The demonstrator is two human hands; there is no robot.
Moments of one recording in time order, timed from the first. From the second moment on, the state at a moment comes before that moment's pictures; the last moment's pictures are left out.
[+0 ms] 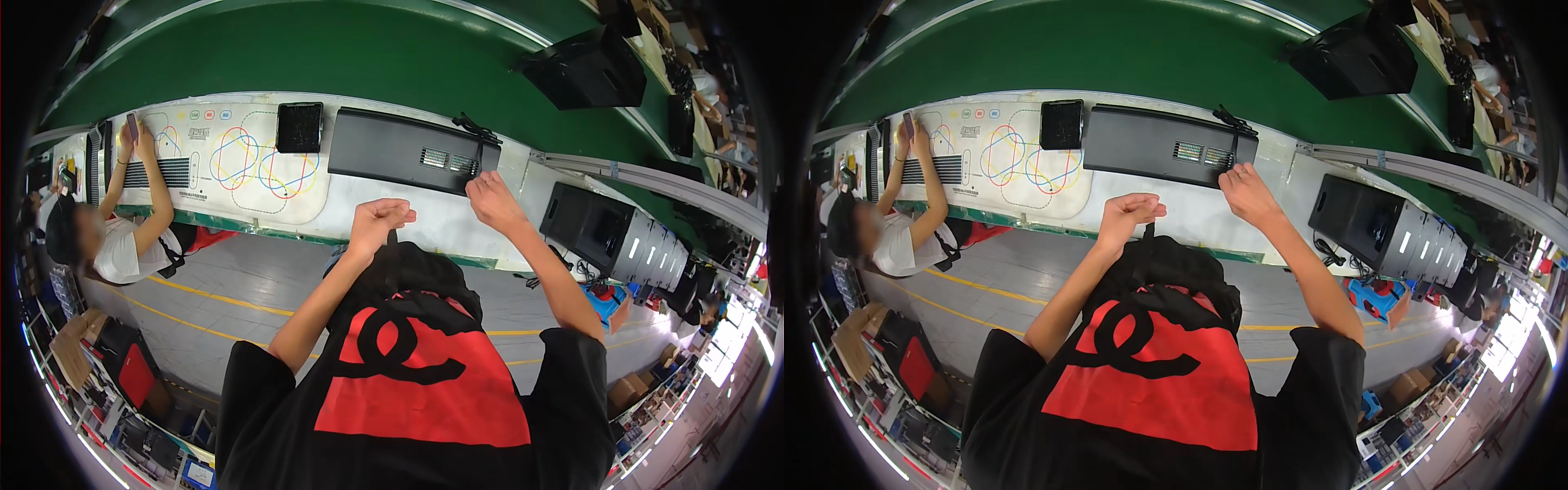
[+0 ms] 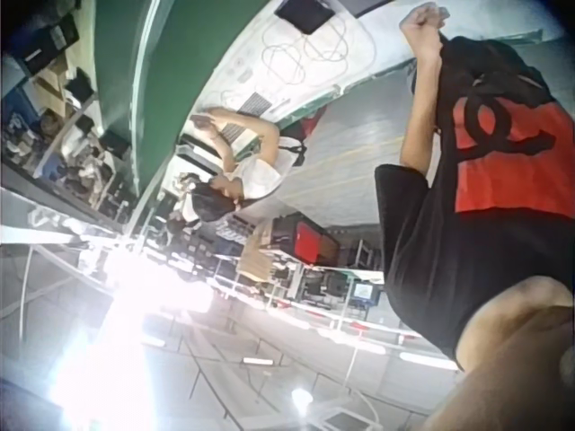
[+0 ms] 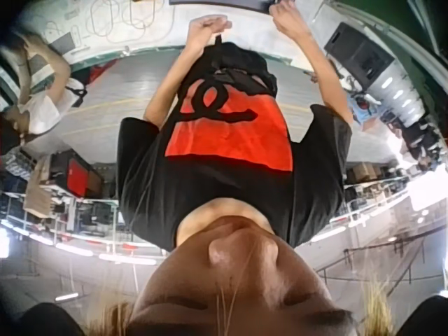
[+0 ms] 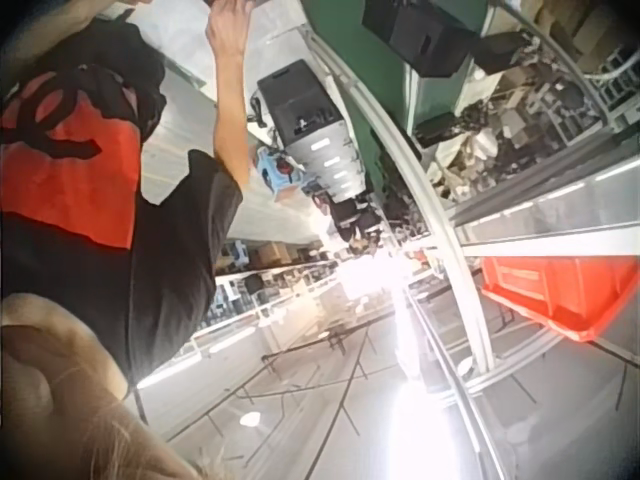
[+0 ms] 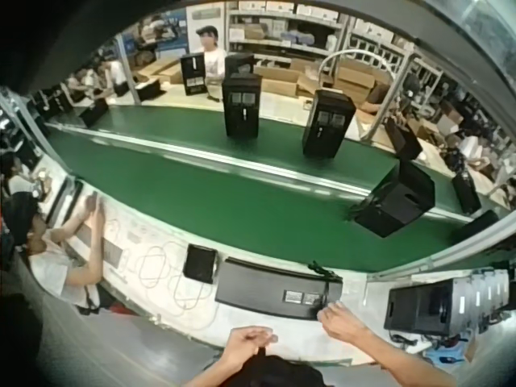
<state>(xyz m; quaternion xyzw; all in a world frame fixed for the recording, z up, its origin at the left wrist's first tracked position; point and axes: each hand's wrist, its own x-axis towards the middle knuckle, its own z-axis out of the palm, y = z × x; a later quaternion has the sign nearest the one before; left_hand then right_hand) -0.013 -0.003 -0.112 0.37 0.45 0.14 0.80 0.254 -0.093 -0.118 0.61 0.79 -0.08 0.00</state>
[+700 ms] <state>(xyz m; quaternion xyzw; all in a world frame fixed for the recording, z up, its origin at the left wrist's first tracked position) -0.019 0.015 -0.008 0.21 0.16 0.26 0.93 0.242 -0.045 -0.091 0.54 0.82 -0.17 0.06</state>
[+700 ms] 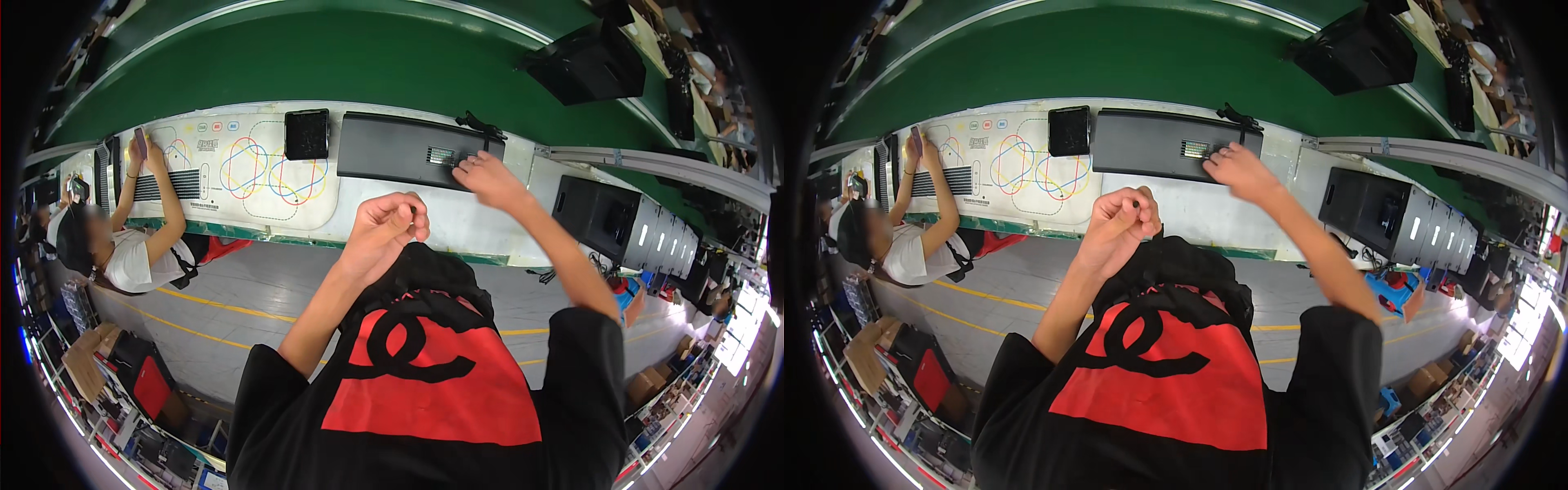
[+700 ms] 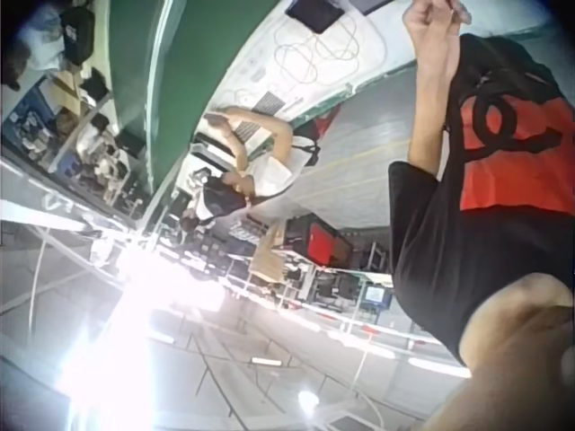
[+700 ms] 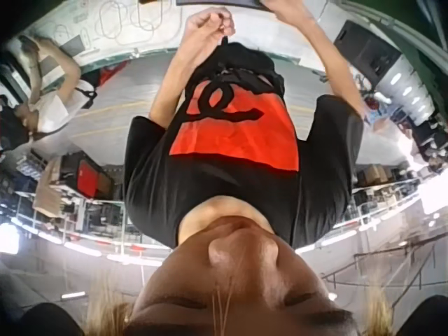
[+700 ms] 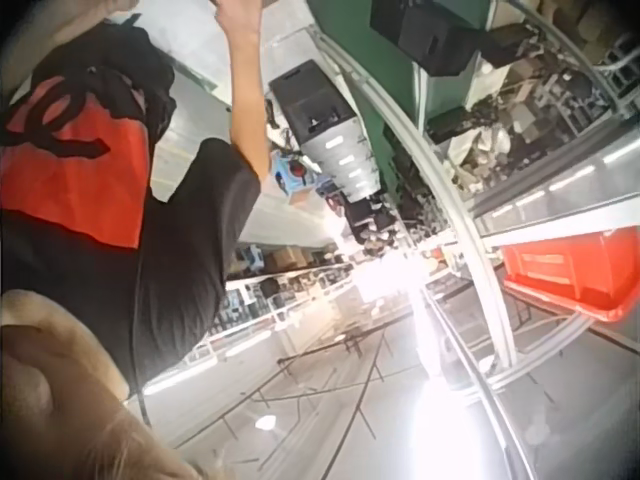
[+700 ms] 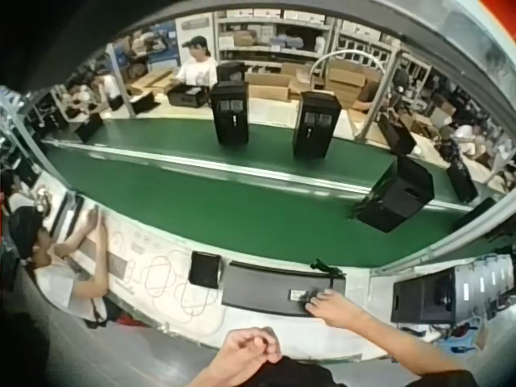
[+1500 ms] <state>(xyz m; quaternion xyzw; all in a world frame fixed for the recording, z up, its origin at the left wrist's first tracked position) -0.053 0.022 -0.143 0.41 0.43 0.11 0.80 0.146 -0.048 -0.148 0.70 0.63 -0.10 -0.32</state>
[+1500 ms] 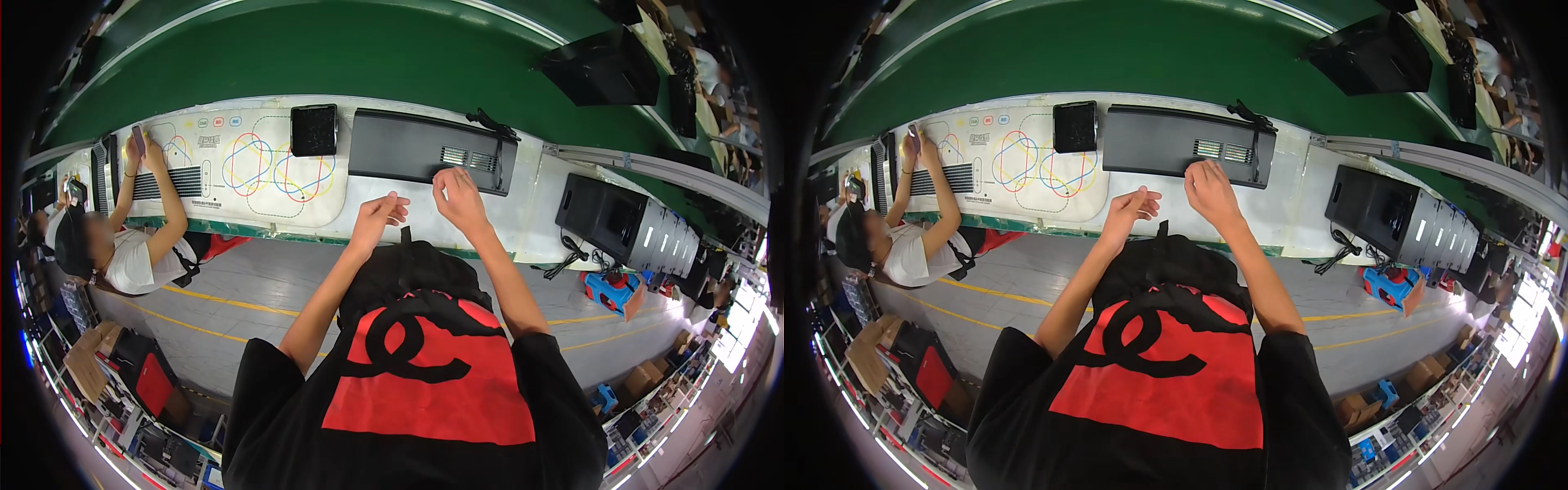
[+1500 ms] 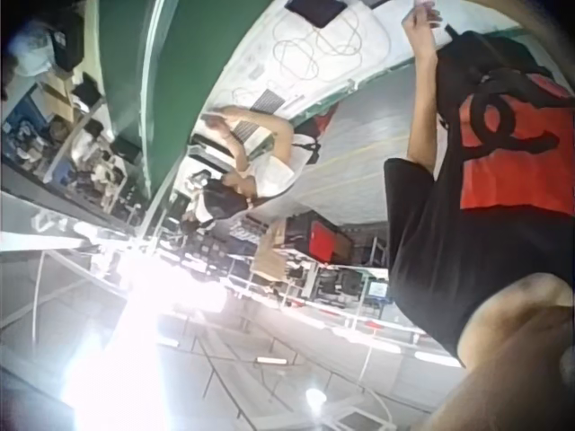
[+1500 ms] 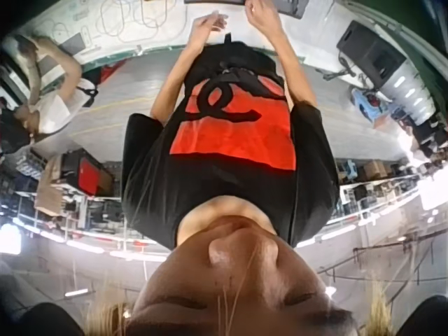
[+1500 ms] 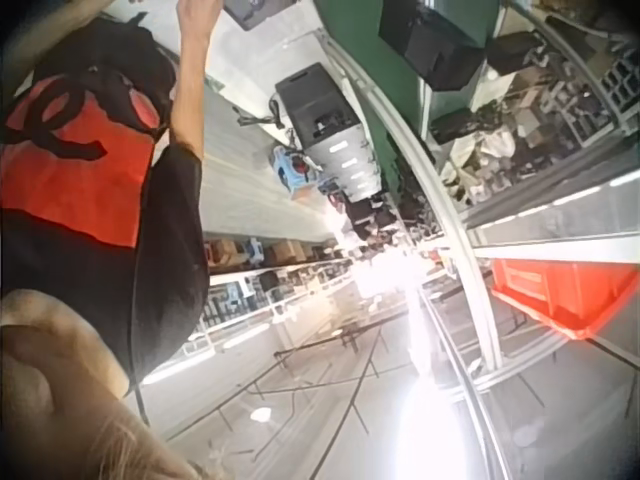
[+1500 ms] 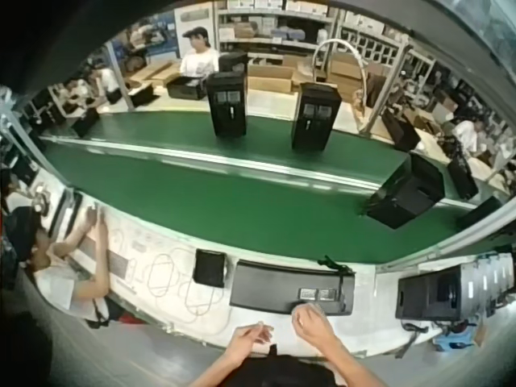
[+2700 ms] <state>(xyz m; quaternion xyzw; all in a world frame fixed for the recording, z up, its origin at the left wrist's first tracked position) -0.066 0.103 -0.241 0.43 0.54 0.27 0.67 0.153 -0.018 -0.149 0.85 0.40 -0.23 -0.25</state>
